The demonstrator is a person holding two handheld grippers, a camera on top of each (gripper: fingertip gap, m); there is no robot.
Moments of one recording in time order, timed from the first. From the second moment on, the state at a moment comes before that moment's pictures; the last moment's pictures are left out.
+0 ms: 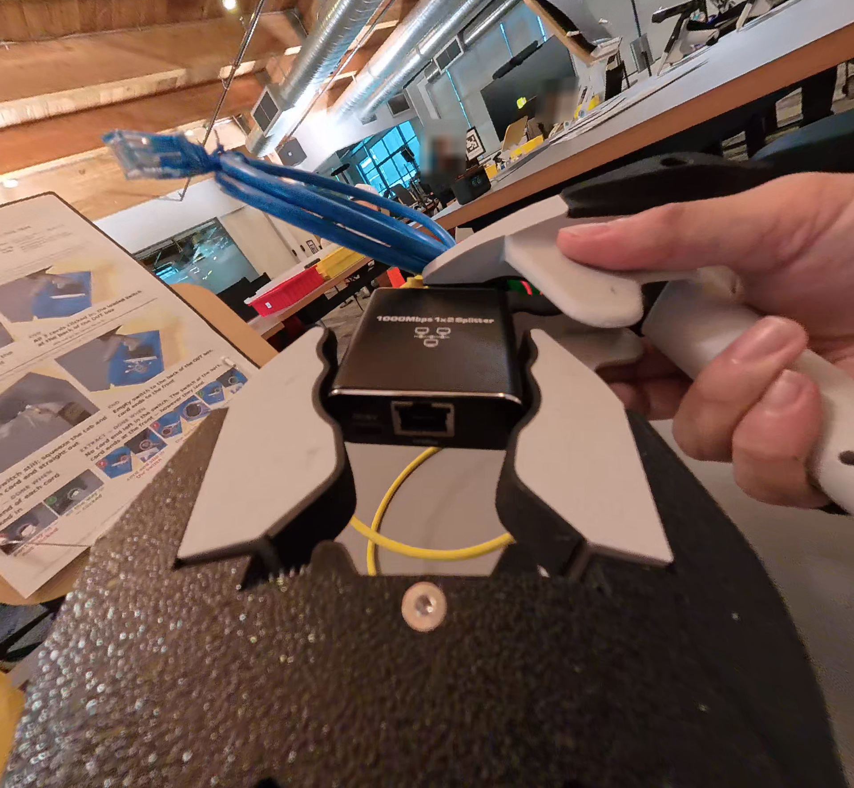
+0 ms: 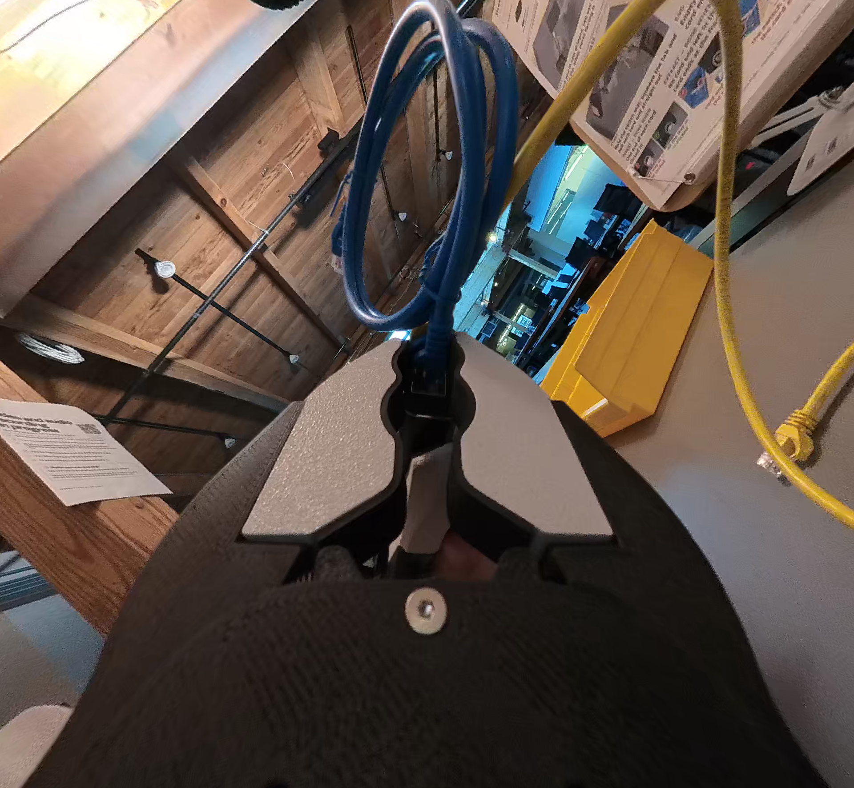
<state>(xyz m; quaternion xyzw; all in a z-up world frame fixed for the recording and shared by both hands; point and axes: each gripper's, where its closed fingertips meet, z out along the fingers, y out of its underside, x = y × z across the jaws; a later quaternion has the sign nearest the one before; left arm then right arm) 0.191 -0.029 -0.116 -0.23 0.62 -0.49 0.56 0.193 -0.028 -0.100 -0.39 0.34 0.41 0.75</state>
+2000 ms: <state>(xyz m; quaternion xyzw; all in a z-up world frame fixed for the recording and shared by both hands) 0.190 -0.019 -0.106 -0.25 0.63 -0.53 0.51 0.202 -0.028 -0.108 -0.46 0.34 0.38 0.73</state>
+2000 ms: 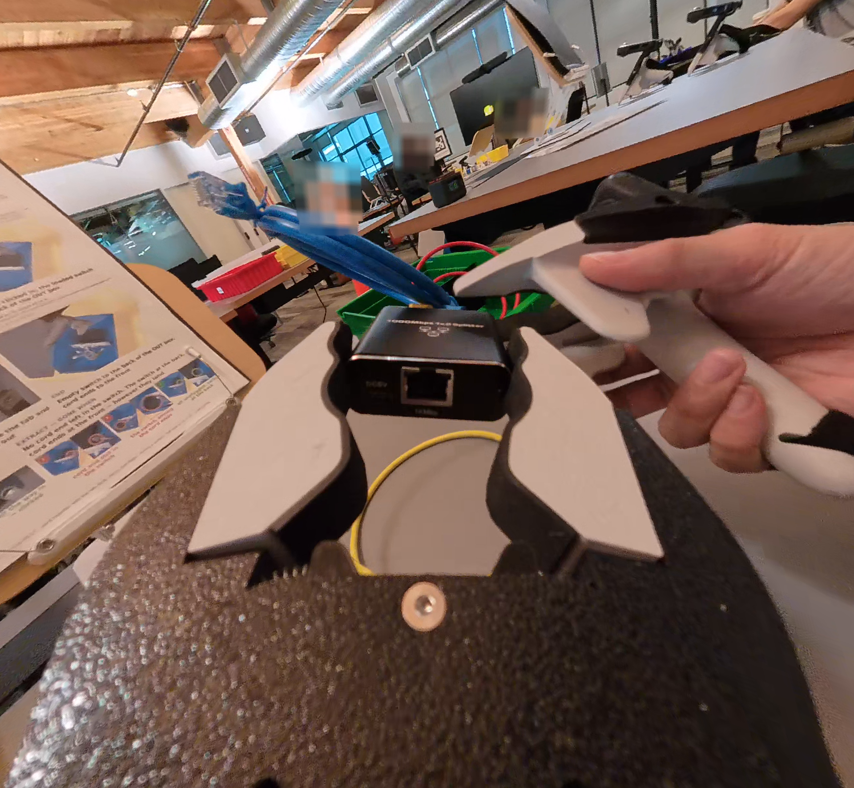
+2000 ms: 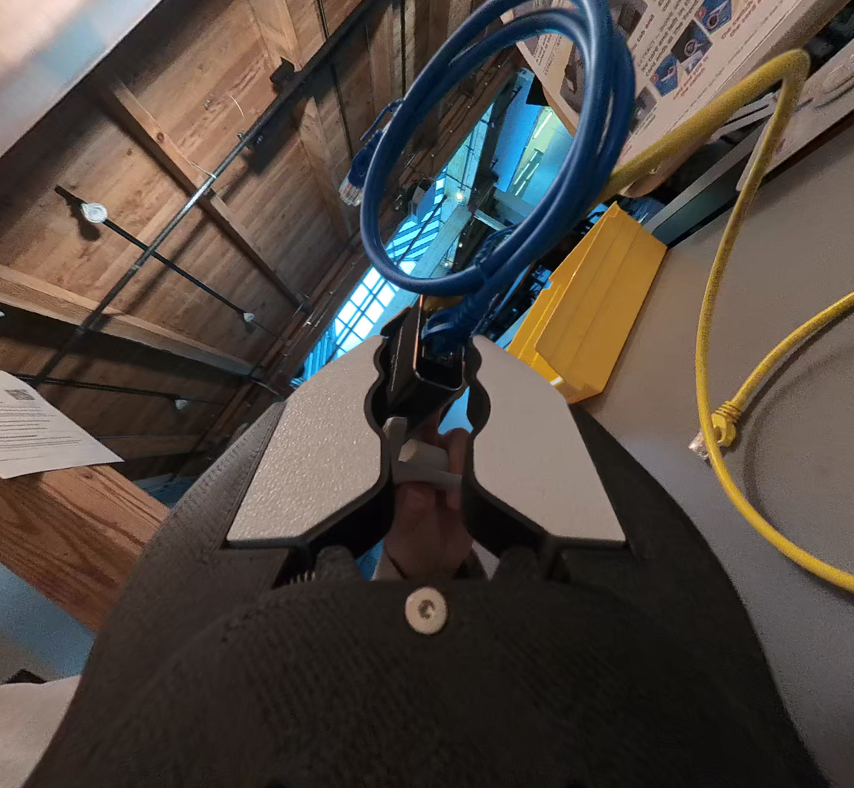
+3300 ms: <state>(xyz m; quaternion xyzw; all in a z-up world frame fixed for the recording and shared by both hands) 0.203 -0.037 -0.140 -0.35 0.72 -0.43 0.42 0.211 -0.046 -0.099 -0.42 0.33 0.33 0.78</state>
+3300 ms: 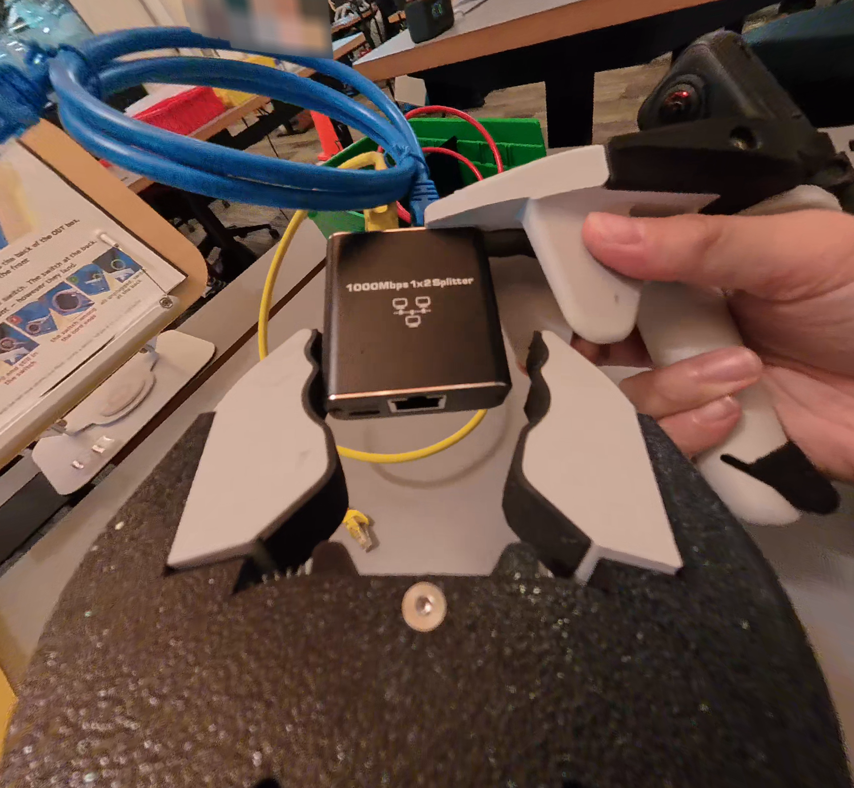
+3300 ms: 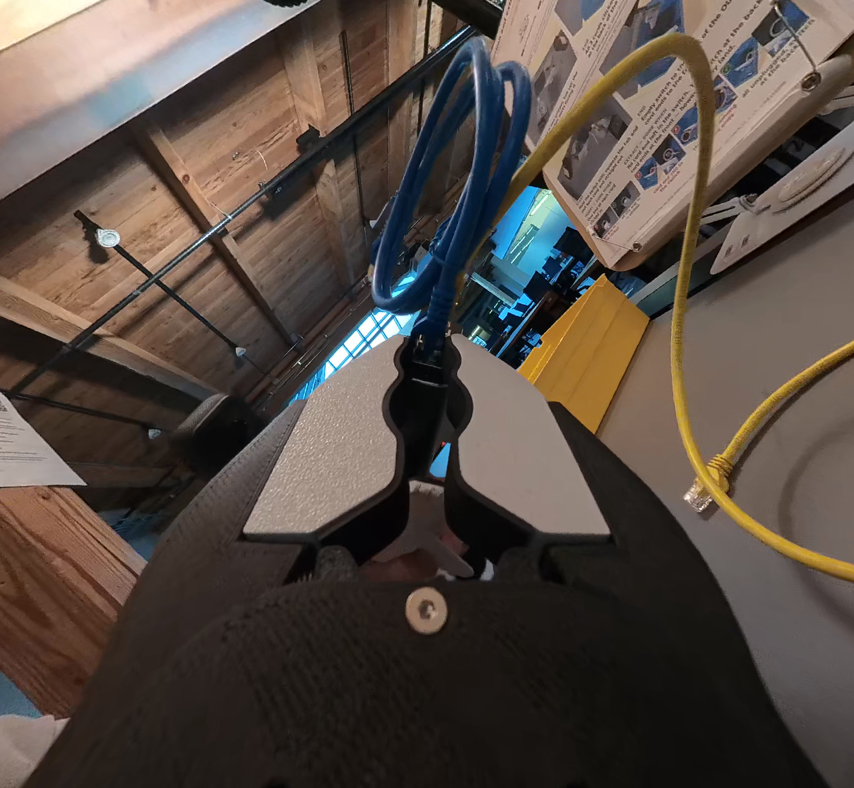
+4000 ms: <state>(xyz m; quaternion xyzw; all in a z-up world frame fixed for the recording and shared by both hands) 0.210 -0.024 -0.147 -0.36 0.72 -0.43 0.42 0.208 -0.036 -0.113 -0.46 0.33 0.33 0.76</state>
